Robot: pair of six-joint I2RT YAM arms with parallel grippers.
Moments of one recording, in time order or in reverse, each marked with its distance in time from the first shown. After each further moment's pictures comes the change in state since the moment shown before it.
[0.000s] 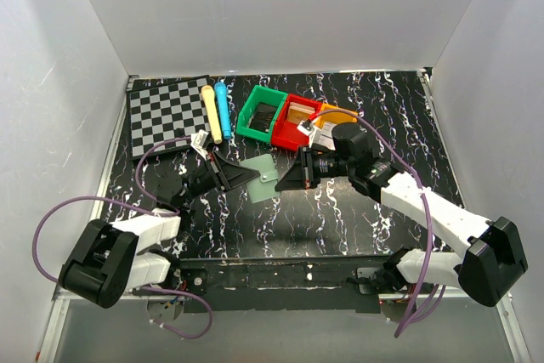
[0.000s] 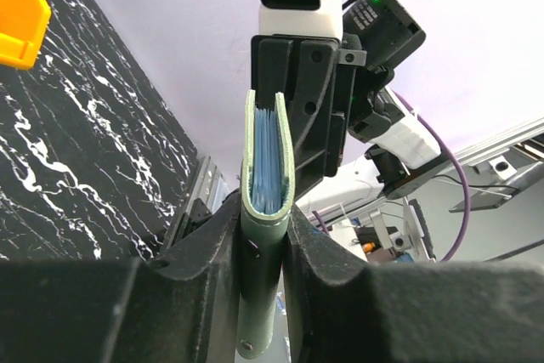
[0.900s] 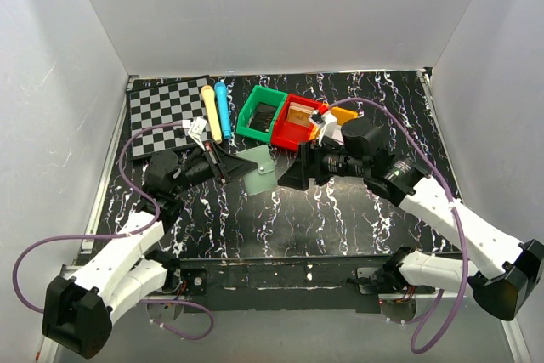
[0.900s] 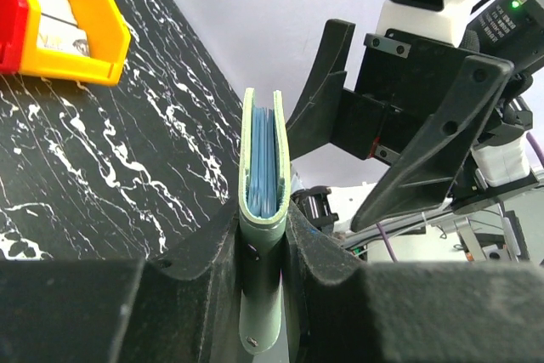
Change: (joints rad) left arm -0.011 -0.344 0.262 -0.888 -0.088 0.413; right arm 0.079 -0.122 0.200 -0.363 0.323 -0.202
